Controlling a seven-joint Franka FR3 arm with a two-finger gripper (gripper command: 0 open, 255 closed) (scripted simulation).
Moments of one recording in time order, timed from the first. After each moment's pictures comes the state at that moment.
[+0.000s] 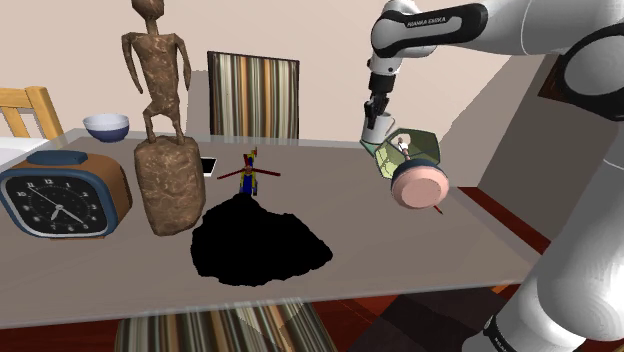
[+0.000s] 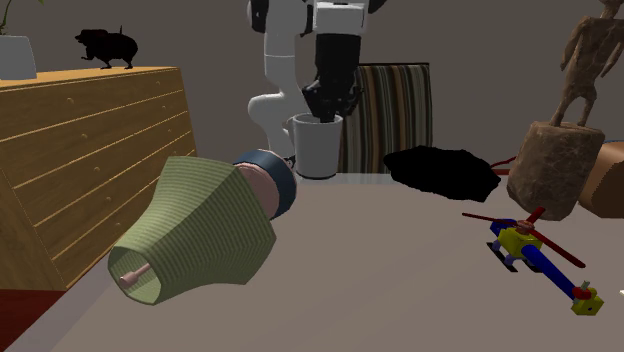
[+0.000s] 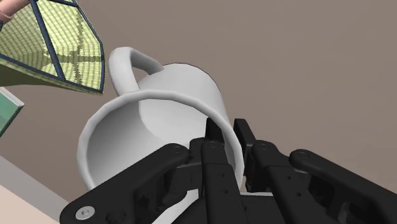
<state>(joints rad) -0.03 0.09 -0.21 -1.64 -0.04 1.76 -0.39</state>
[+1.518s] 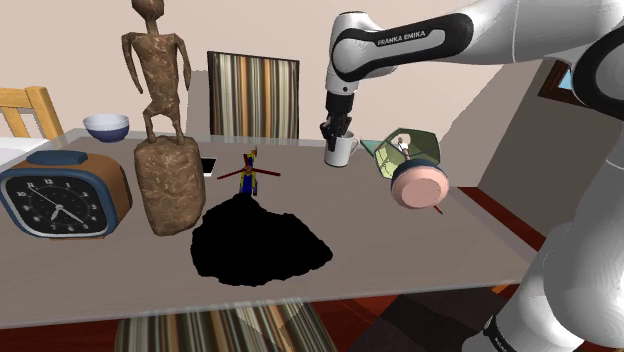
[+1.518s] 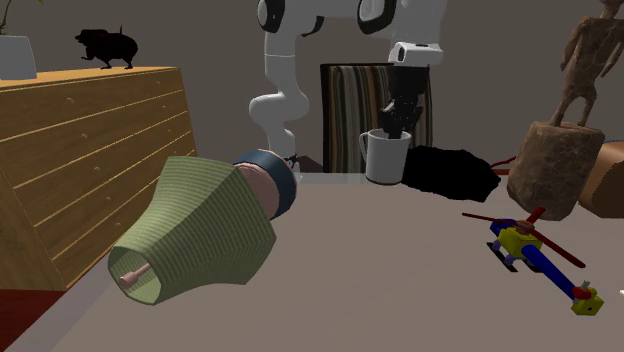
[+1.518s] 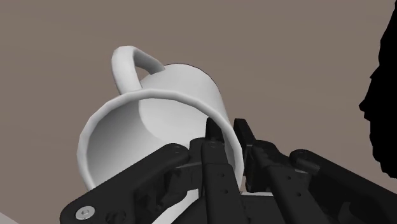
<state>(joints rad) 0.14 0.08 -0.07 -1.78 -0.06 1.87 -0.08</state>
